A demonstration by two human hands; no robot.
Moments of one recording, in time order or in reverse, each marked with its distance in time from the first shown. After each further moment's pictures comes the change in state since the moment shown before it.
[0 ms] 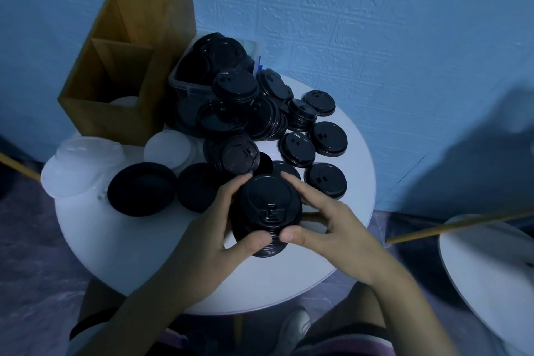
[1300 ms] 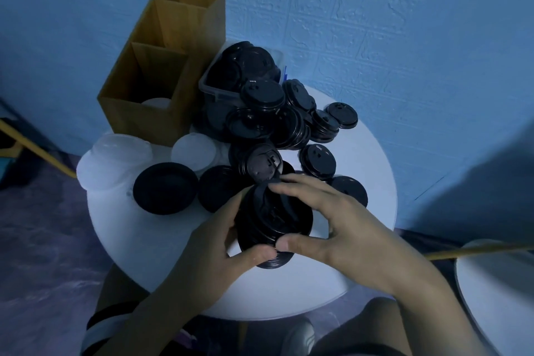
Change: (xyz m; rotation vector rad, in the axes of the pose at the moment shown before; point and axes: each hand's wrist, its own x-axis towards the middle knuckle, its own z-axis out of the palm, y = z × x) left_hand -0.013 -0.009 -0.012 -0.020 0.100 0.013; right_hand 0.018 -0.058 0.005 -0.475 -0.111 -0.073
